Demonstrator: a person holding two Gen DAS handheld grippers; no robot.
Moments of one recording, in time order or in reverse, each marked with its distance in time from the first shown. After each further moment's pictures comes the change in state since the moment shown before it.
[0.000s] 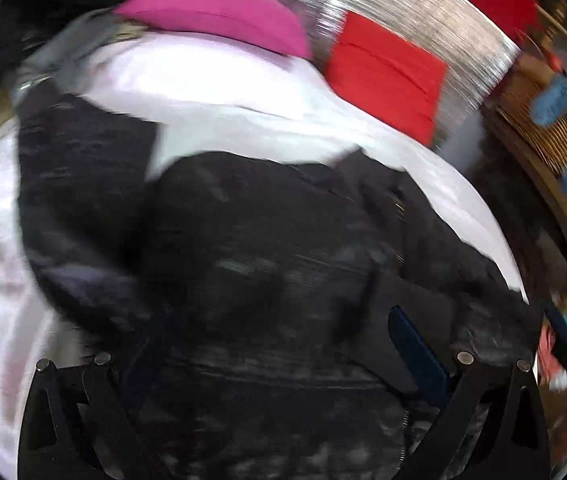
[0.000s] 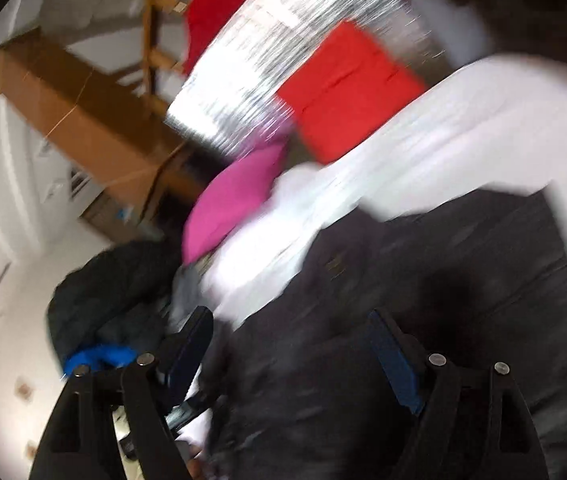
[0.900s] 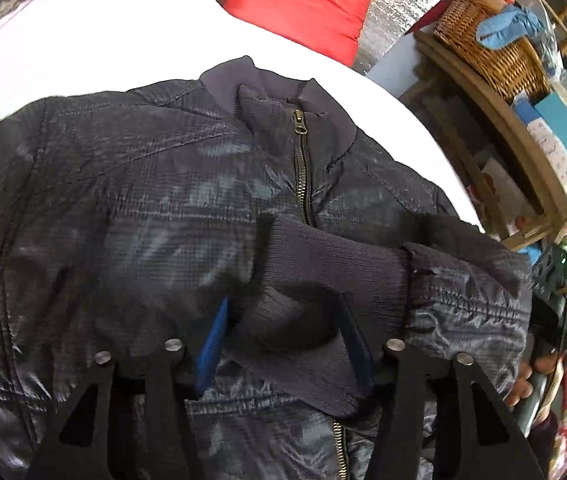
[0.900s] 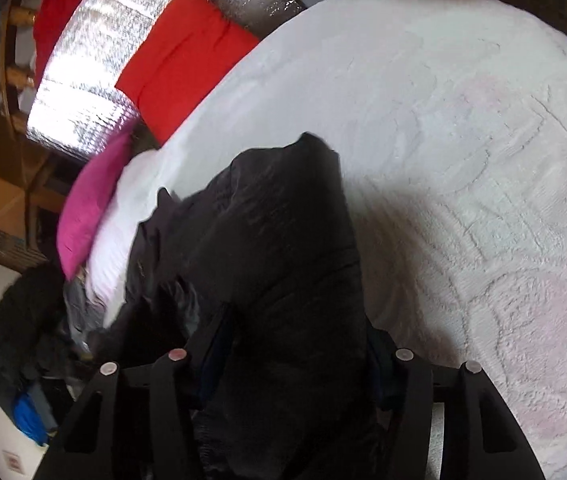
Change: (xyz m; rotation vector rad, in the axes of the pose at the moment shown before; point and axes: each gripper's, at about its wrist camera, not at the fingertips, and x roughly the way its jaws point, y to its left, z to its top) left arm 0.078 -0.063 -0.013 0.108 0.222 -0.236; right arm 0.013 -0.133 0.016 0.184 0.189 -0.339
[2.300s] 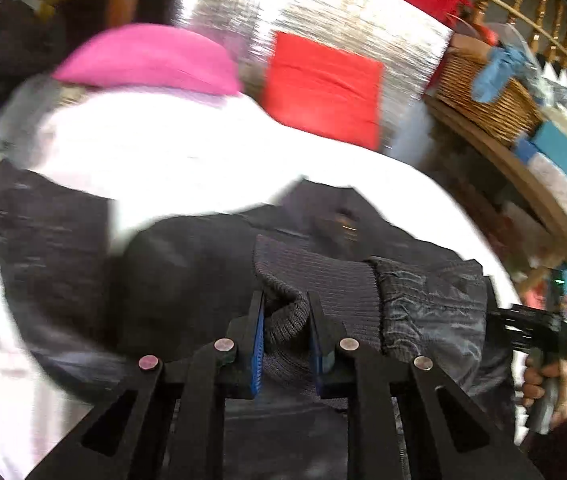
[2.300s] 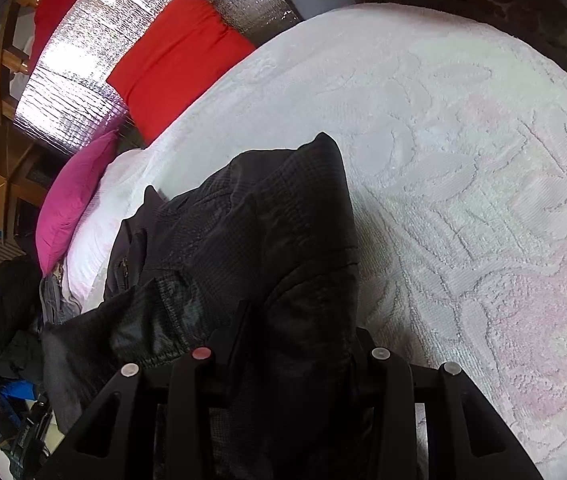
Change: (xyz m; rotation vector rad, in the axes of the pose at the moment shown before) left arm -0.116 0.030 0.002 0.081 -0.313 0.217; right arm 0.001 0.021 -0.004 -0.030 -0.038 -0.102
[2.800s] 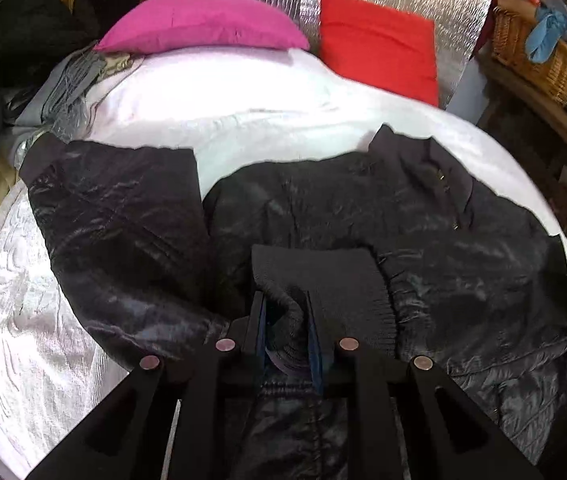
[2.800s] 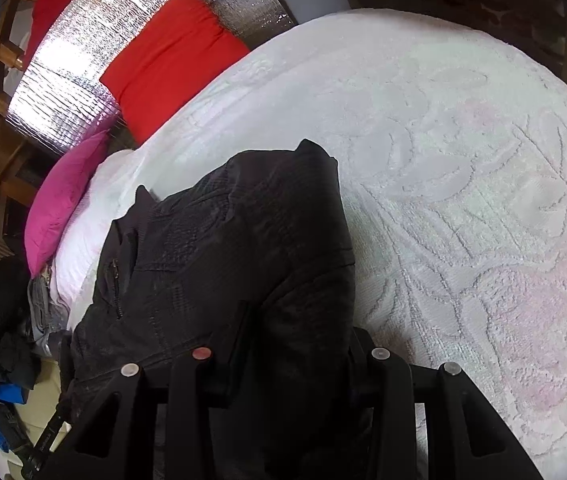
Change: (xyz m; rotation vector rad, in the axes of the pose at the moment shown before) left arm 0.029 0.042 -0.018 0.028 0.162 0.177; right arm 0.001 0.007 -0.003 -0.008 -0.016 -0.055
